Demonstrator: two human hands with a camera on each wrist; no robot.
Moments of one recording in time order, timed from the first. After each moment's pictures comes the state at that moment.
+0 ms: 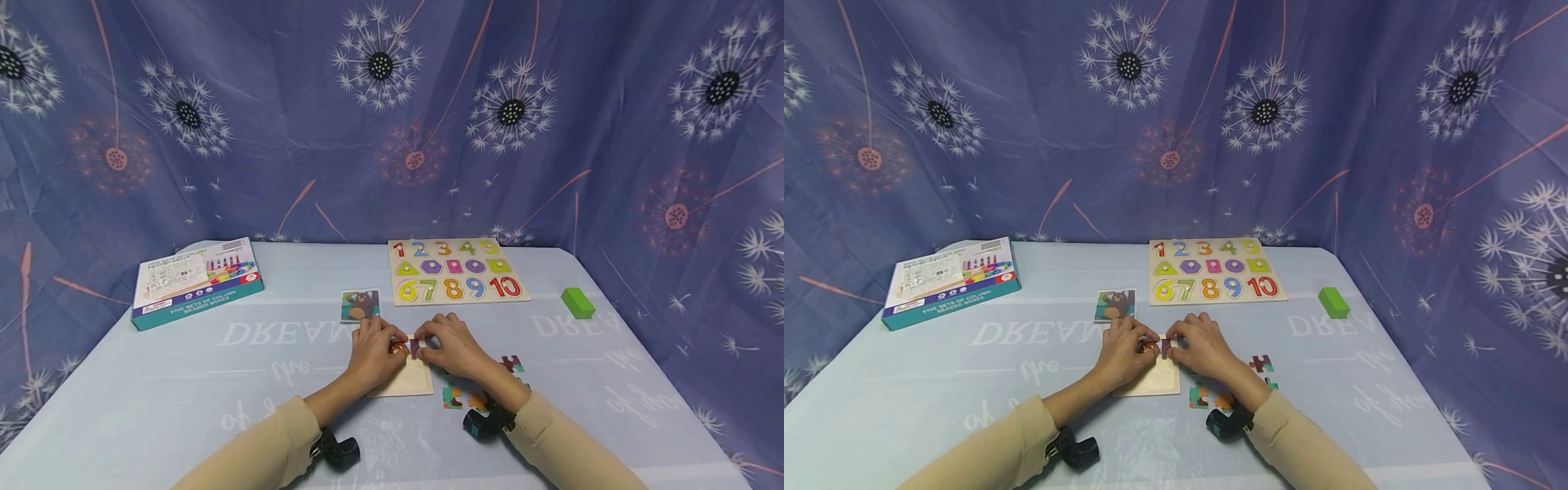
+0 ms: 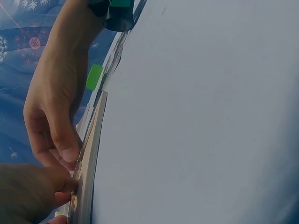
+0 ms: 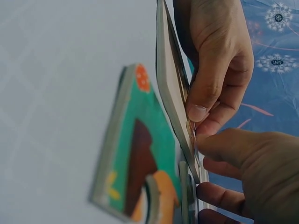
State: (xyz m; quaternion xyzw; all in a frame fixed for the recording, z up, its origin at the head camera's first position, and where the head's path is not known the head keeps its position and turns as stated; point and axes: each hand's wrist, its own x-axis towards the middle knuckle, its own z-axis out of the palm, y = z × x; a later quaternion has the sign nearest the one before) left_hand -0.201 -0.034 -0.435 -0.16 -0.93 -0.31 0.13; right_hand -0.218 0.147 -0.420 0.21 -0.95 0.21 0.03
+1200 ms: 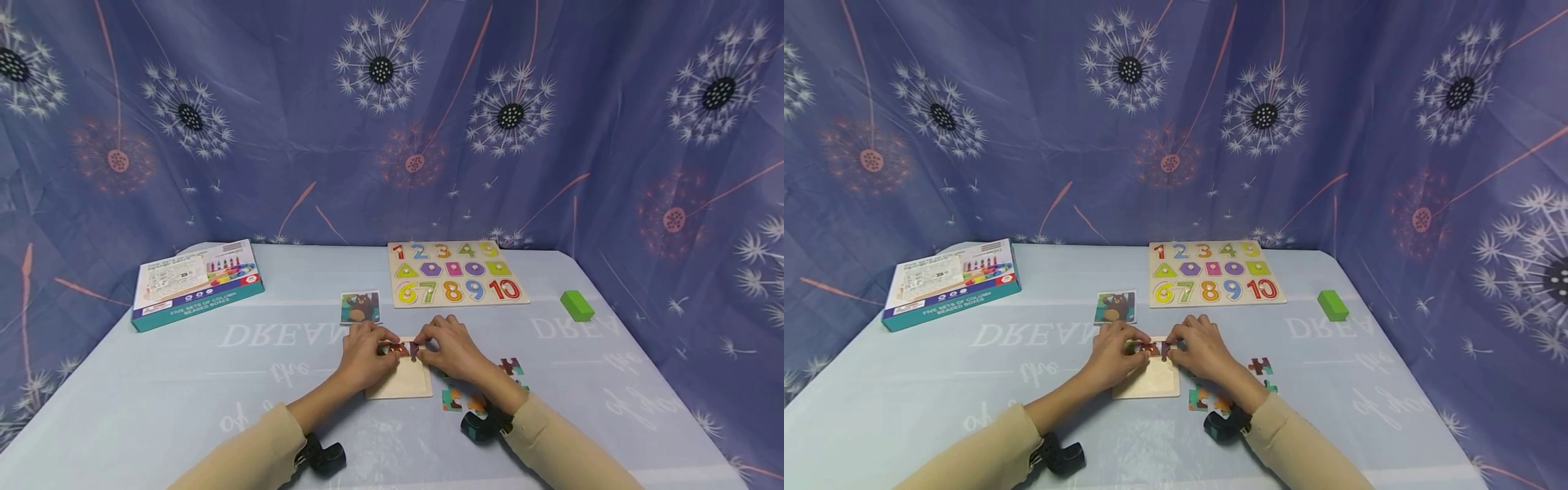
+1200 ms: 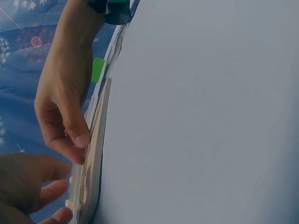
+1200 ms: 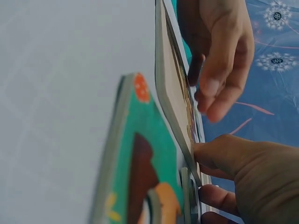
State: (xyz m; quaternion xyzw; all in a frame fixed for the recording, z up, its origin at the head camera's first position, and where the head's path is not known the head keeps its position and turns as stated) left_hand -0.195 -0.050 -0.427 -0.14 -0.91 -0.37 0.08; right_hand -0.218 0.146 -0.423 0.21 -0.95 0.22 0.04
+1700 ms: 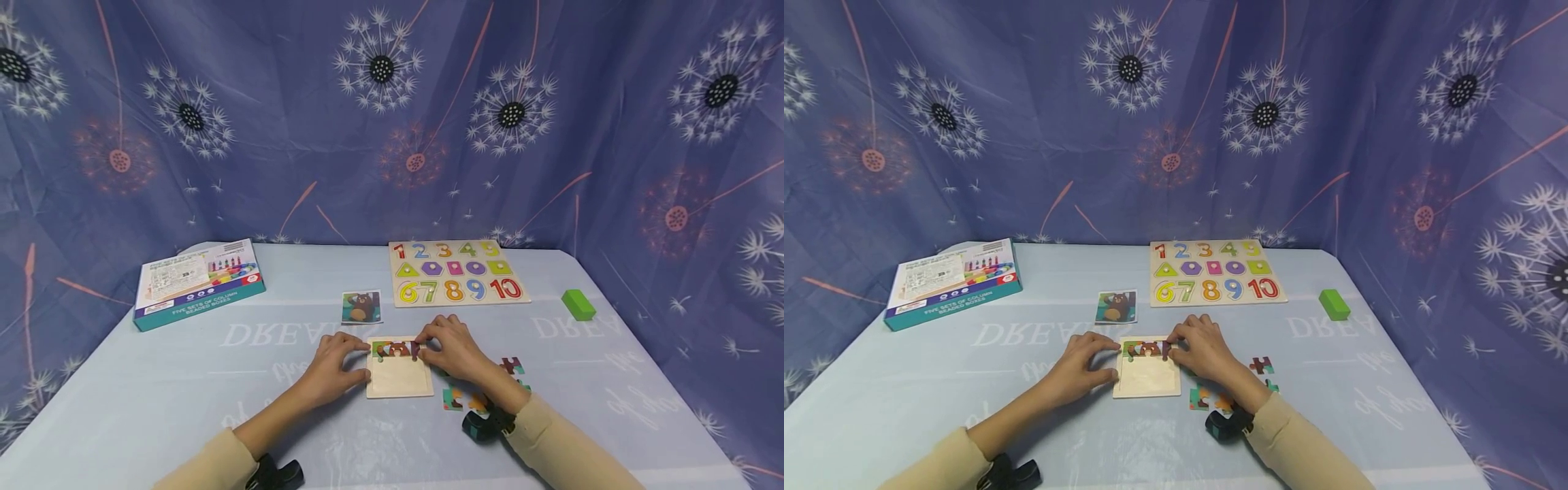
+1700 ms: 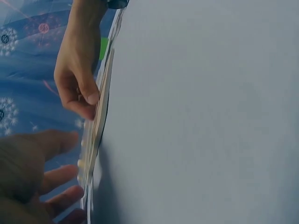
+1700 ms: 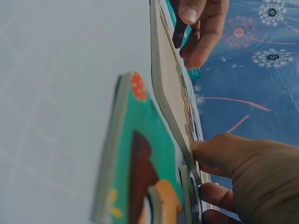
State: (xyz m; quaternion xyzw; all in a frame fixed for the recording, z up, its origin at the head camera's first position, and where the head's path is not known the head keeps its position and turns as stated) left_hand -0.169 -0.104 -0.422 -0.16 -0.91 -0.38 0.04; right_hand -0.218 0.148 -0.427 0.21 -0.95 0.23 0.04
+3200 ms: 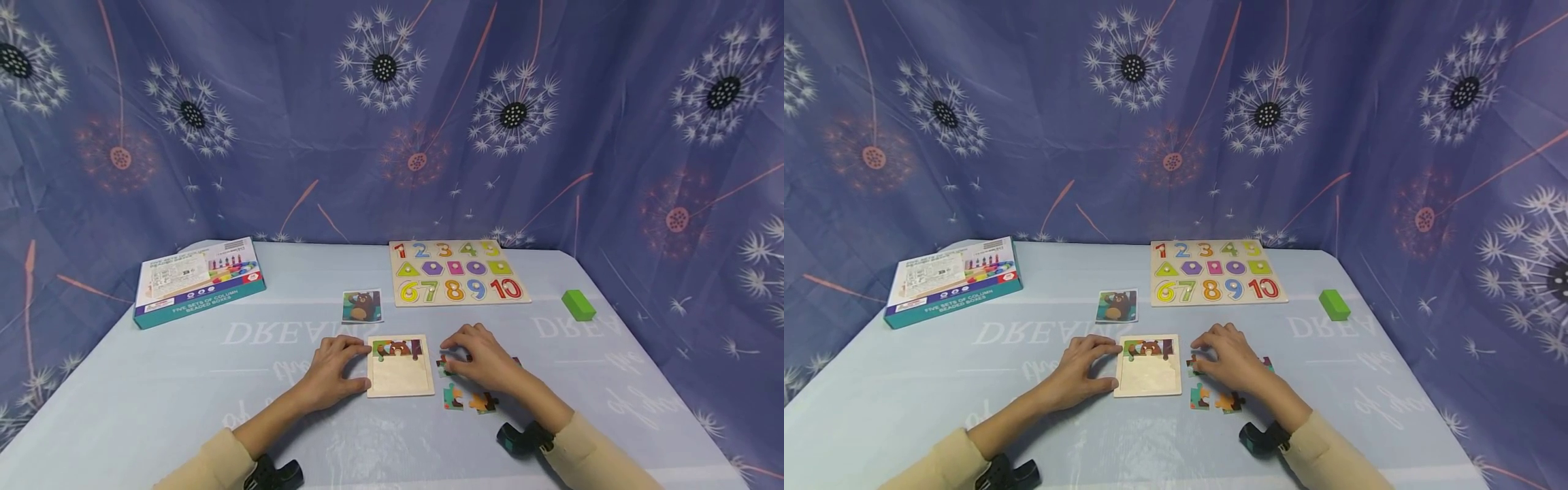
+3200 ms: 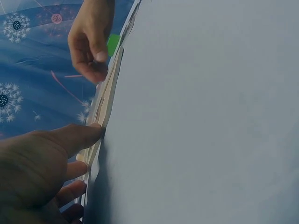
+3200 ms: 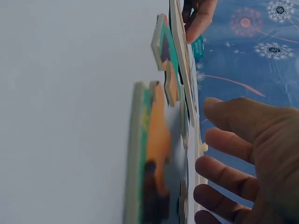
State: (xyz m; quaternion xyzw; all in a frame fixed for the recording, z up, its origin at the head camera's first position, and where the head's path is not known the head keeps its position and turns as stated) left_hand -0.169 -0.112 -0.434 -0.21 -0.92 -0.33 0.03; right_hand -0.194 0.192 -0.413 0.21 -0.95 0.23 0.01
